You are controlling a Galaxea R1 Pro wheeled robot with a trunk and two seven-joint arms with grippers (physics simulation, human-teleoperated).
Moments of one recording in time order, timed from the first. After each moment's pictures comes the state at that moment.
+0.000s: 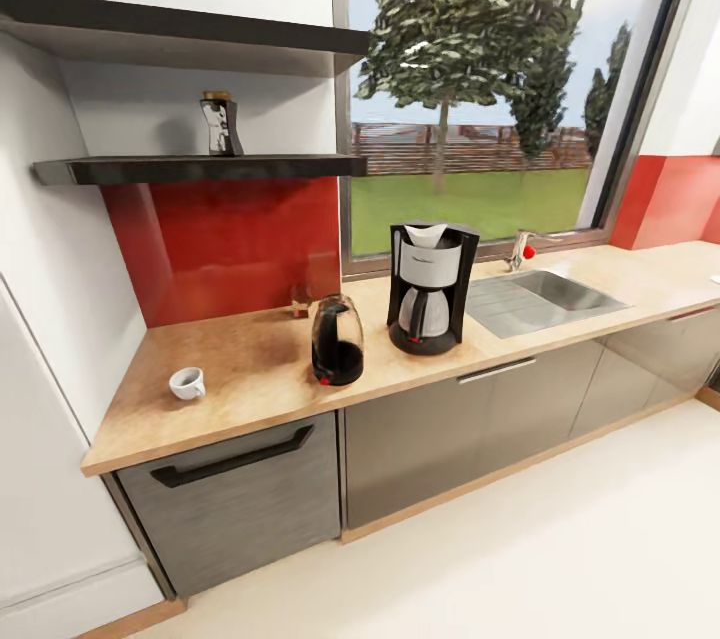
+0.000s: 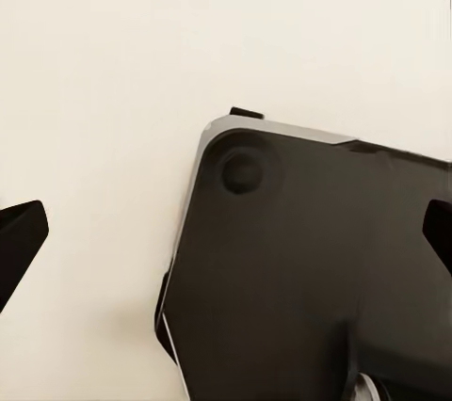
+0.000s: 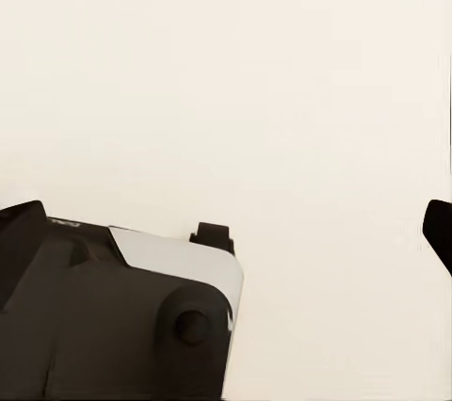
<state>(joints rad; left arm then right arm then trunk) -0.03 -0.05 0.20 -0.02 0.00 -0.35 0.13 -0.34 -0.01 0.12 -0.04 0.06 -0.03 0.02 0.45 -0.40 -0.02</state>
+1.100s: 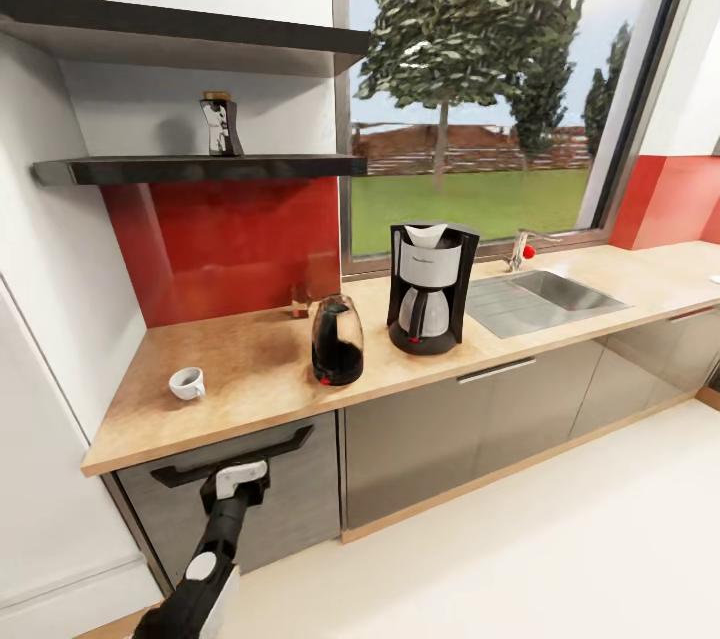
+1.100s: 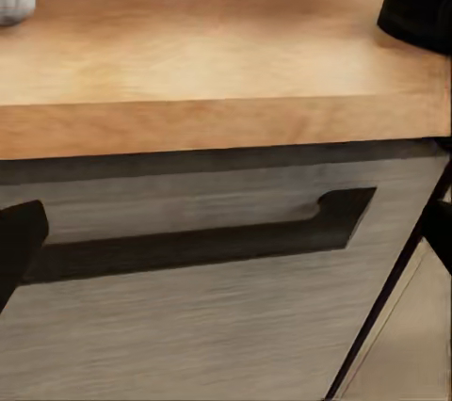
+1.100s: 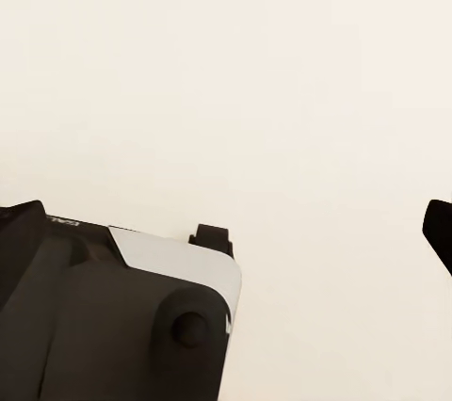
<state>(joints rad) -0.41 -0.07 0.06 -0.63 0.00 -0.40 0.12 -0.34 -0.01 0.12 -0.04 0.08 -0.03 0.02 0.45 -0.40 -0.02</state>
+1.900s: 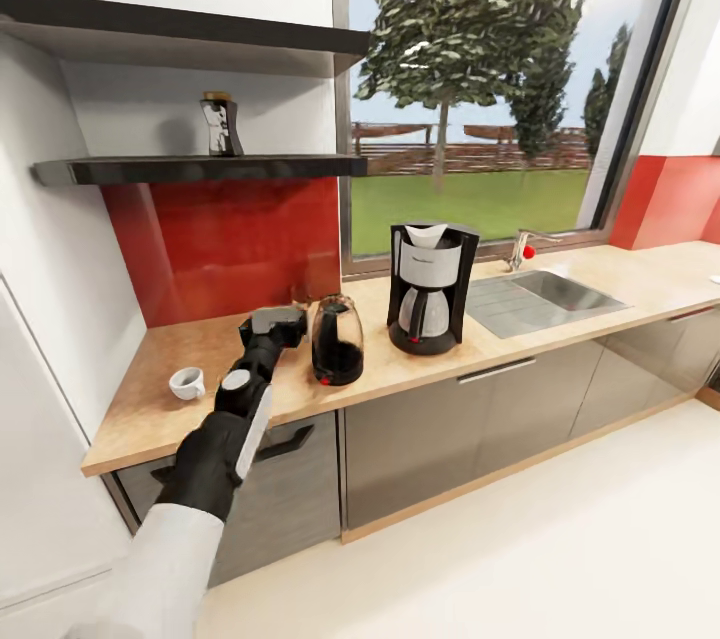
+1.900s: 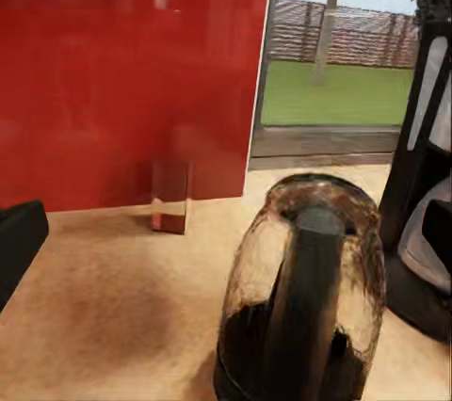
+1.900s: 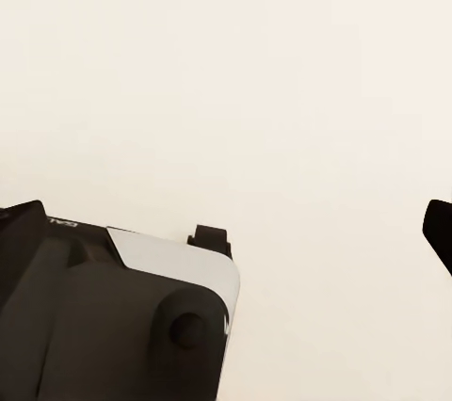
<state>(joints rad) -0.71 -0.15 -0.07 -1.17 0.01 0.19 0.14 -0.34 -0.01 0.12 -0.04 0.08 -0.03 0.02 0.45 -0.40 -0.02</state>
